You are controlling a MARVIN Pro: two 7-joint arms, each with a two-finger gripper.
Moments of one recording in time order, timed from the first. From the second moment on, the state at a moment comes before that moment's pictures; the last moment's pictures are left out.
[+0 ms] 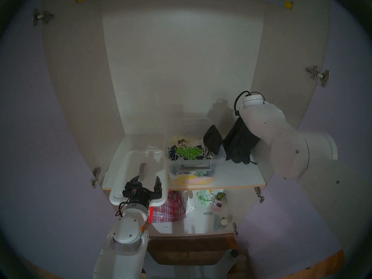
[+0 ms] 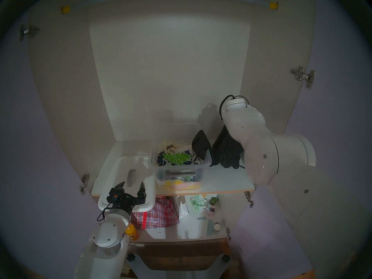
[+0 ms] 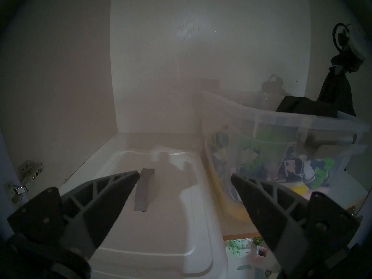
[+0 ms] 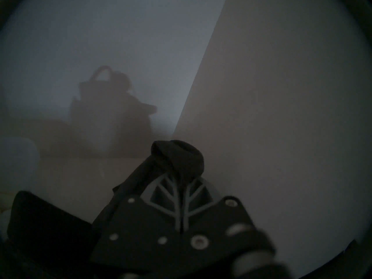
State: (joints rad) left arm 1.91 -1.56 -1.53 -1.77 -0.01 -0.01 0.04; right arm -0.28 -1.49 1.55 -0.22 -0.17 0.54 -0.16
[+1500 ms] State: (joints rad) left arm 1.91 -1.56 -1.53 -1.77 -0.01 -0.01 0.05; right arm -0.42 -1.53 1.37 -0.57 -0.21 0.94 0.40
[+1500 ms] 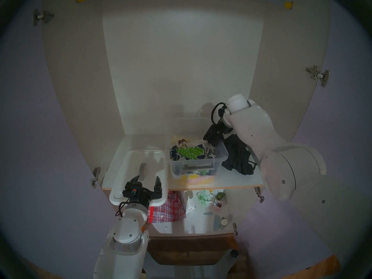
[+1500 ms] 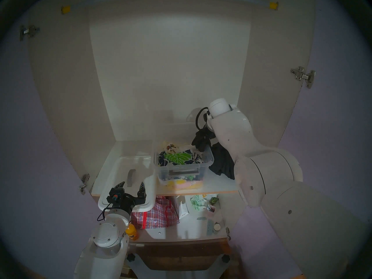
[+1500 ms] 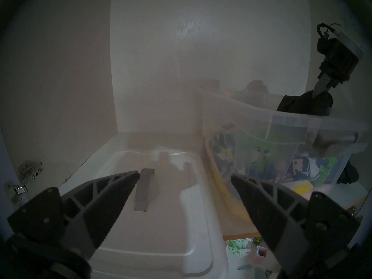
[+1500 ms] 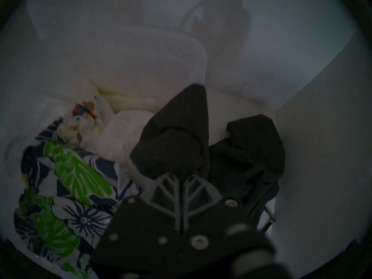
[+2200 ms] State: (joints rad) left arm 1.91 -1.56 -1.53 -1.77 -0.01 -0.01 0.05; right arm -0.46 -1.51 1.64 -0.68 -0.19 0.93 0.00
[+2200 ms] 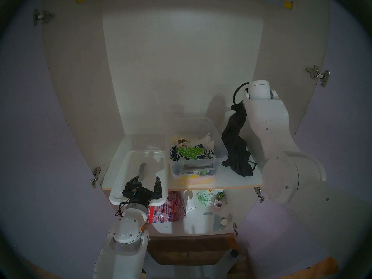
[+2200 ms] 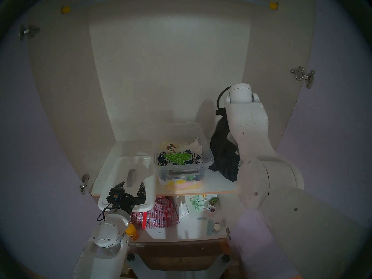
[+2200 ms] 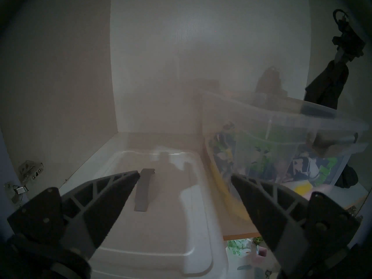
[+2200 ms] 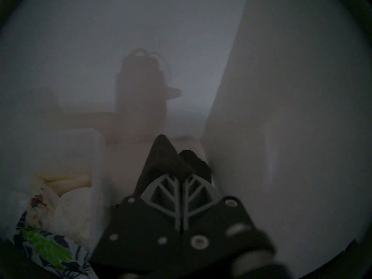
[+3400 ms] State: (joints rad) left arm 1.80 -1.41 -1.53 -1.65 0.03 -0.04 0.04; right arm -0.37 -1.46 1.53 -0.19 -0.23 0.52 0.10
